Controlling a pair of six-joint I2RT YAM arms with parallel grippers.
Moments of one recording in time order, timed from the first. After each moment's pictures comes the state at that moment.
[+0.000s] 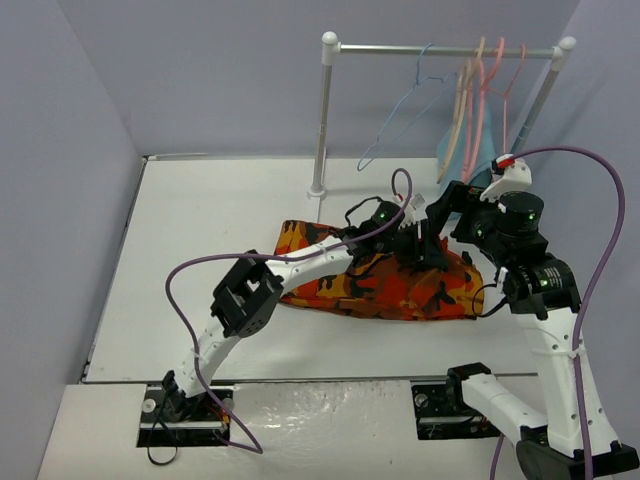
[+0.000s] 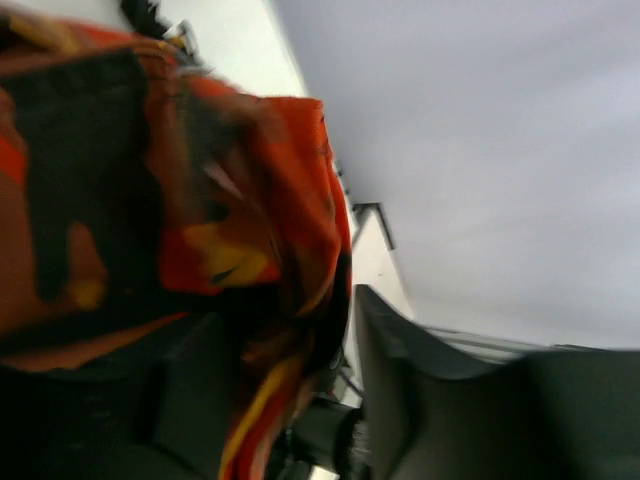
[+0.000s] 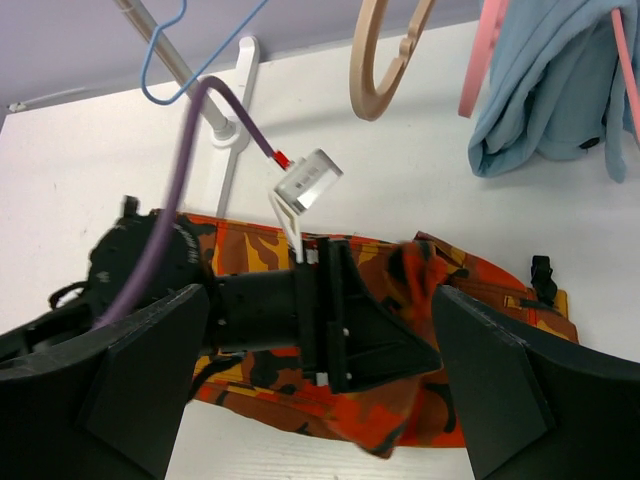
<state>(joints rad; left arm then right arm) -0.95 2.25 1.87 0.00 0.46 -1.00 0.18 0.91 1.24 -0.69 0.03 0.31</state>
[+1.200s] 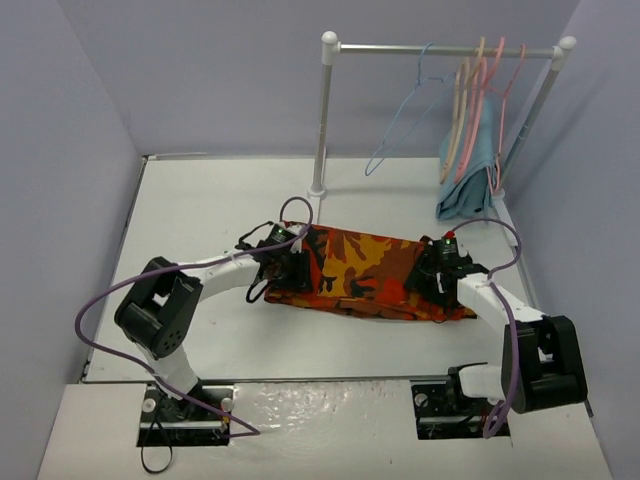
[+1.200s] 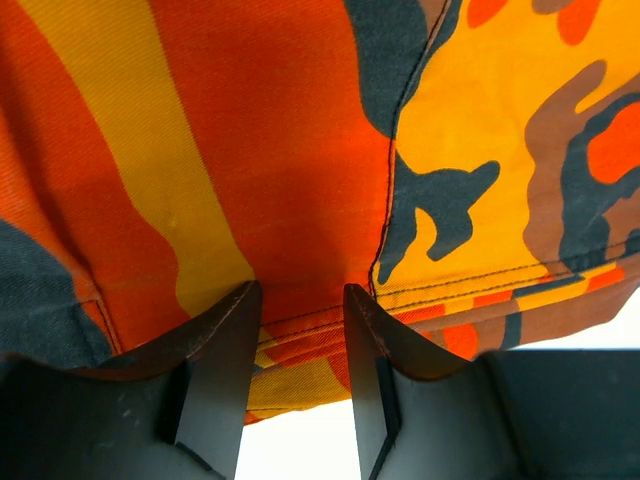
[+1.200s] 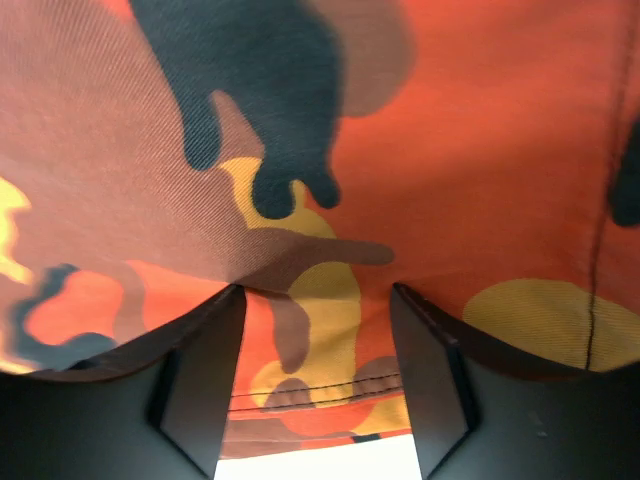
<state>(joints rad) -0.61 1.72 1.00 -0.28 0.21 -0.55 0.15 1.29 0.58 -0.36 0.02 0.64</state>
